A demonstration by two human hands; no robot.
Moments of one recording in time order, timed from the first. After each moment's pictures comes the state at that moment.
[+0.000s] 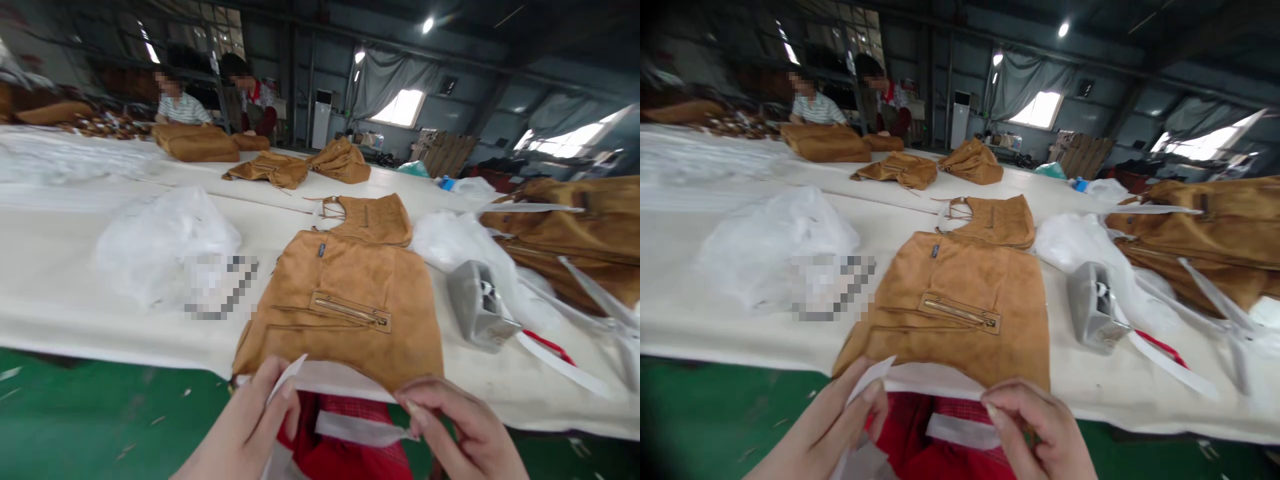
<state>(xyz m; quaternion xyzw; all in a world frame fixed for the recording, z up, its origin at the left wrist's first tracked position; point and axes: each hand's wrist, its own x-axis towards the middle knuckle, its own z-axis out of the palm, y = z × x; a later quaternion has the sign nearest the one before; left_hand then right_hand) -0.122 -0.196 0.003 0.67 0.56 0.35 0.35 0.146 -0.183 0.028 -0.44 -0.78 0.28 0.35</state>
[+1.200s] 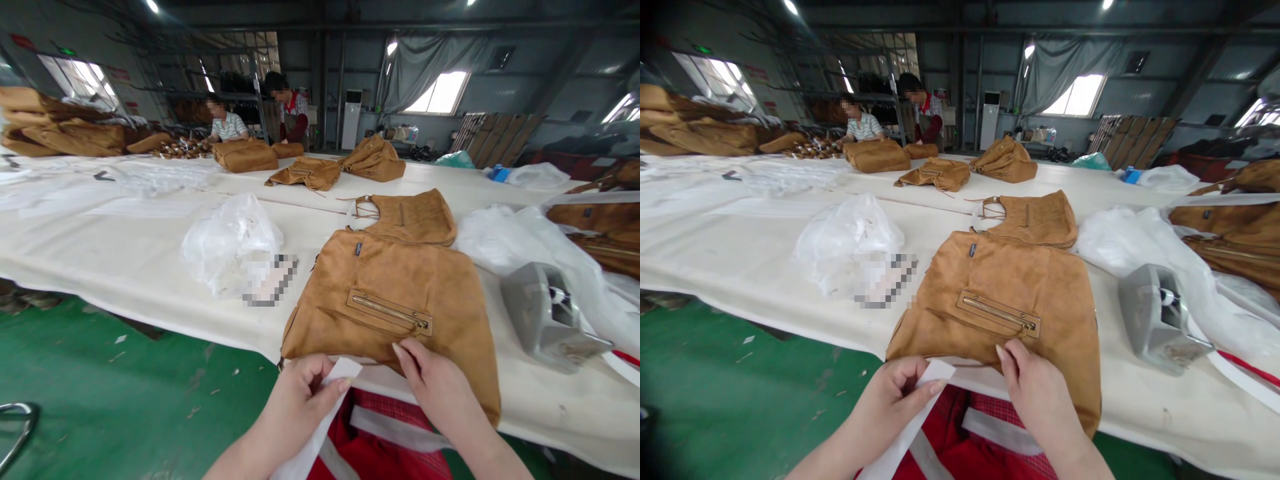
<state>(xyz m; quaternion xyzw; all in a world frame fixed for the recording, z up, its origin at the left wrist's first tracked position) -0.127 -0.189 -0.036 0.58 0.56 0.40 0.44 0.107 -0.134 -0.041 -0.57 -0.80 0.10 0.16</state>
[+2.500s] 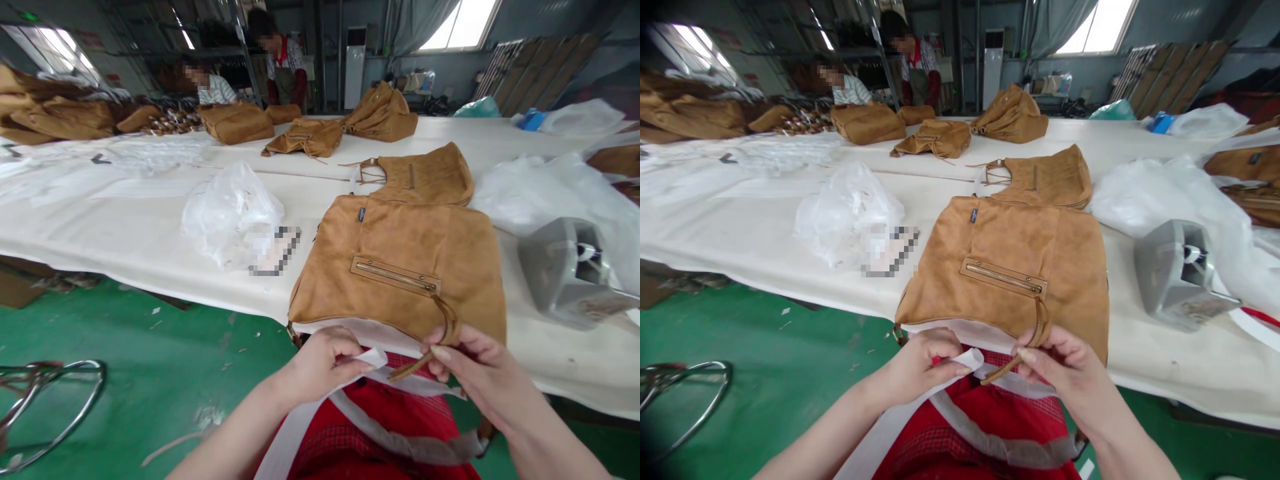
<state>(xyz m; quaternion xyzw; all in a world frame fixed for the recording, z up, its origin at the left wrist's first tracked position) -0.118 -0.178 -0.037 0.78 0.41 0.26 0.40 0.141 -0.165 -0.028 -0.48 -0.47 0.63 0.39</state>
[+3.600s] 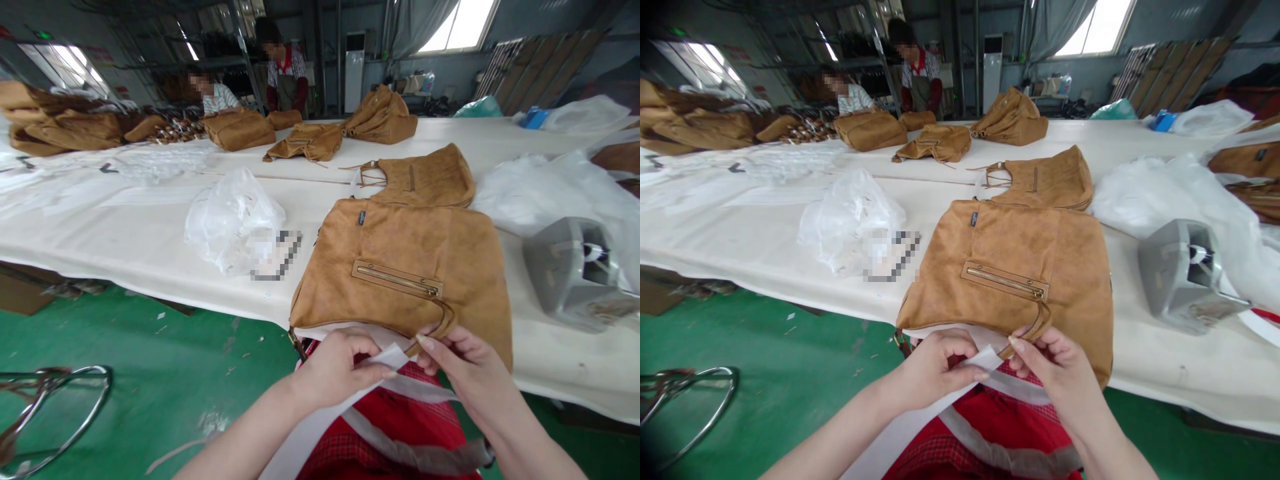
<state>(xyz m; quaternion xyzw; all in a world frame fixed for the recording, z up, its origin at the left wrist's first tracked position) -0.096 -0.172 -0.027 0.74 0.45 0.28 0.41 0.119 -0.162 -0.041 -0.52 -0.47 0.57 0.42</state>
